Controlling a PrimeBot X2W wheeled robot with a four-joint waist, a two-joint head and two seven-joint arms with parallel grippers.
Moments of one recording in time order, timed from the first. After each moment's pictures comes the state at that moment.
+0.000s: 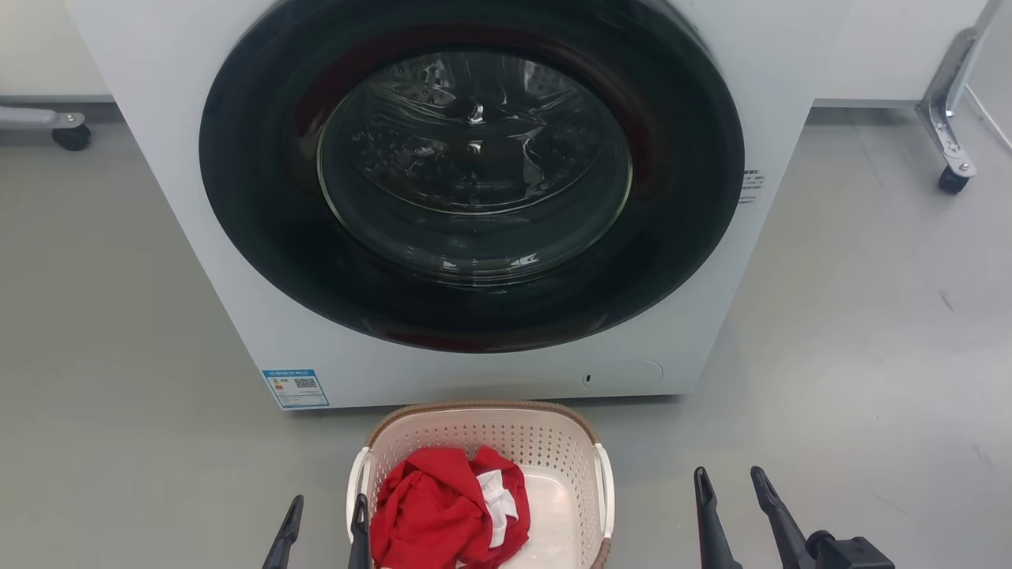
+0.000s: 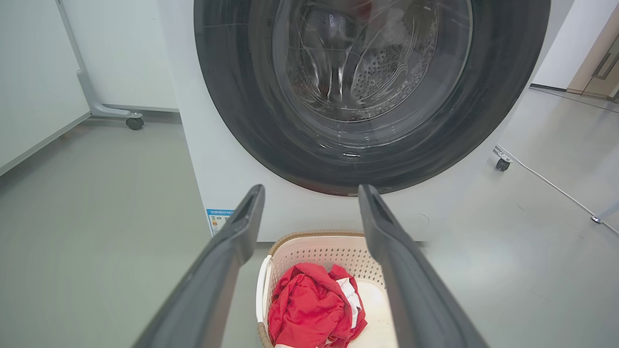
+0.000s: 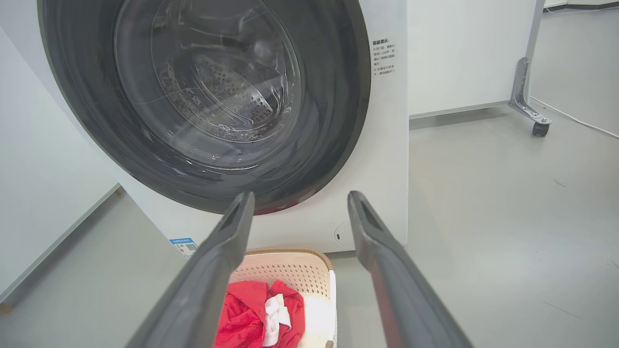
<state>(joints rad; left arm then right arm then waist) 0.04 0.05 -0.21 0.19 -0.26 0.09 -0.25 -0.03 -0.05 0.31 0.19 0.33 -0.10 -0.25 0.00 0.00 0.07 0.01</state>
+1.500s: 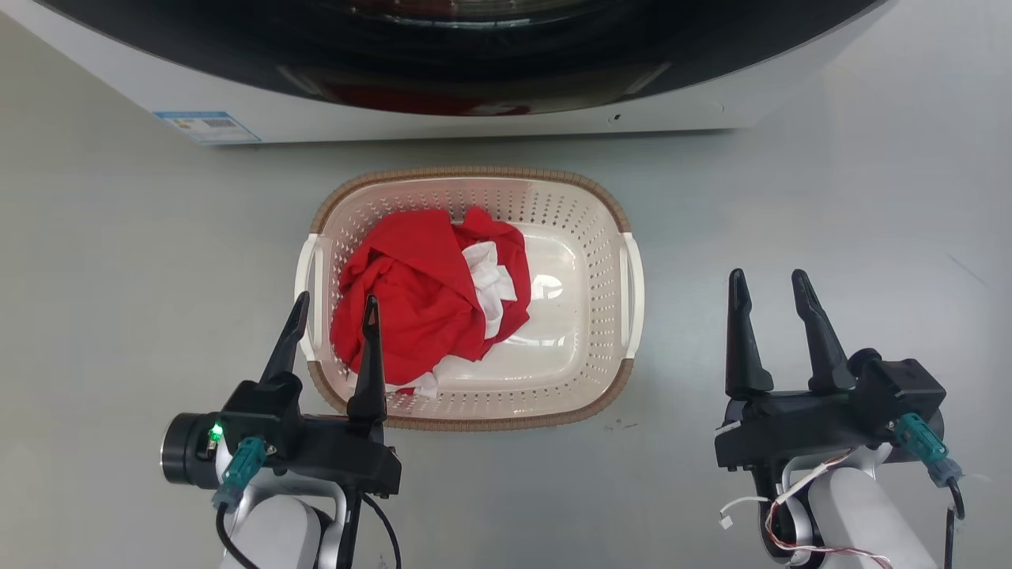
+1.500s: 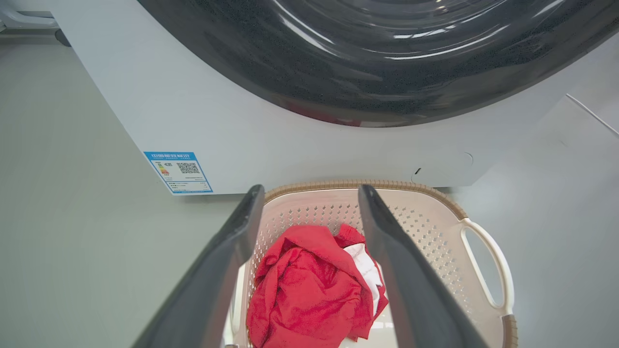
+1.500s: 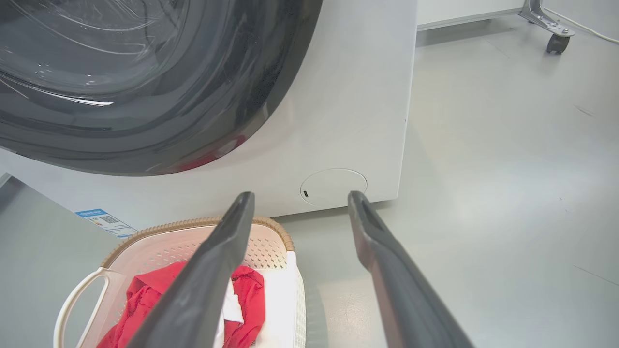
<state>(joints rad) -0.36 0.04 -0.24 0.30 -0.26 0.10 -0.25 -0.38 -0.05 0.23 0.22 0.31 -0.10 -0.25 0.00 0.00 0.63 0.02</state>
